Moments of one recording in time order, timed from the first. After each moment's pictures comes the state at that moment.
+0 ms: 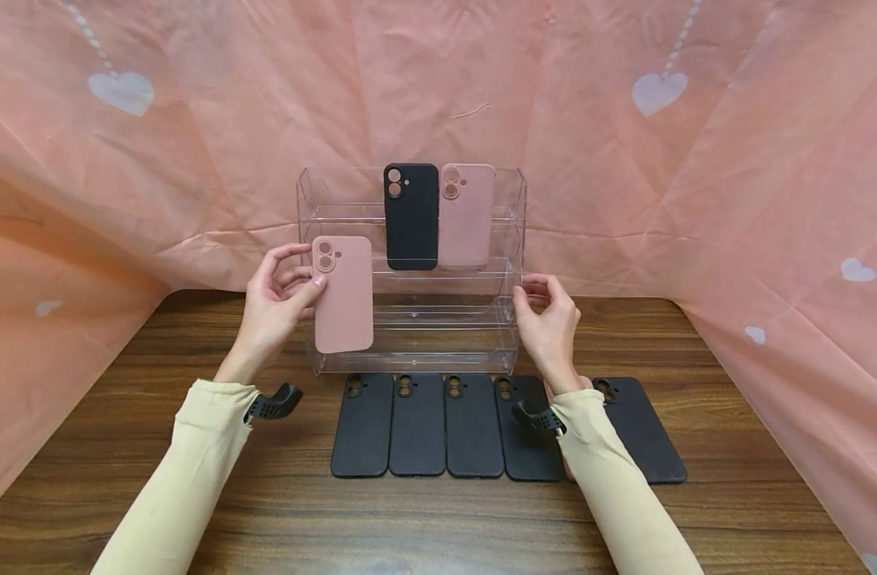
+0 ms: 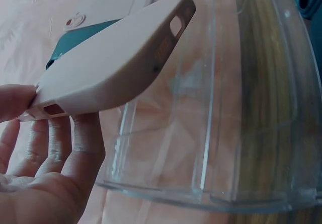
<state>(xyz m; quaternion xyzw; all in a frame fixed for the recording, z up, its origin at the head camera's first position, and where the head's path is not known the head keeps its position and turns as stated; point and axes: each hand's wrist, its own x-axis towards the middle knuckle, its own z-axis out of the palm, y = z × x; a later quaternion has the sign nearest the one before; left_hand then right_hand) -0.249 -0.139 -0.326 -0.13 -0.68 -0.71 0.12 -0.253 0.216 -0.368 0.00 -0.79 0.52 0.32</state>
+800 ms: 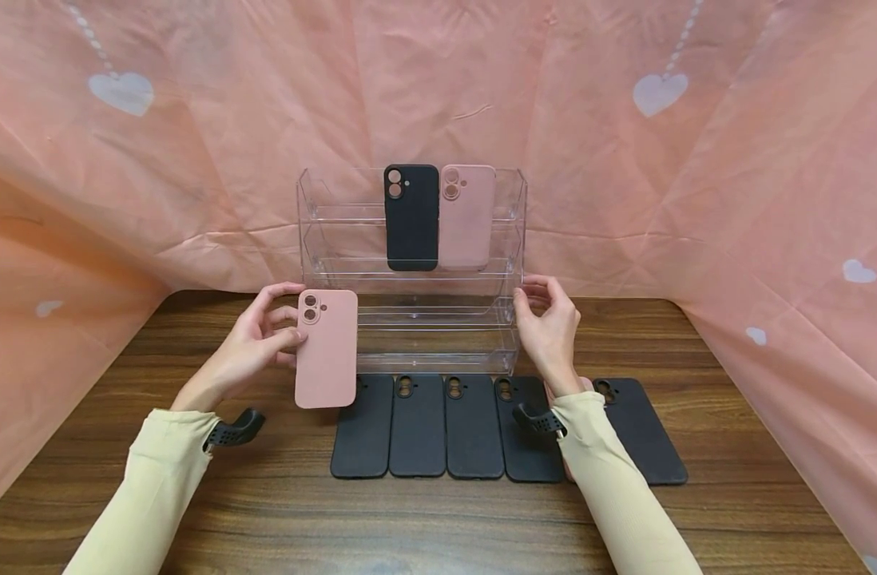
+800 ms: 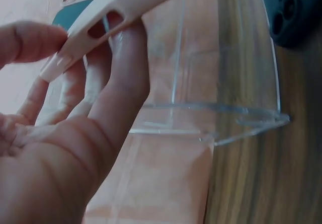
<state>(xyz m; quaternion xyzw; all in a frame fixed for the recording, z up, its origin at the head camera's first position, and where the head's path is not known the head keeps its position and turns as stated) -0.227 -0.182 -0.350 -0.17 -0.72 -0.67 -0.07 -0.253 0.218 -0.370 0.01 -0.80 0.51 0.32</state>
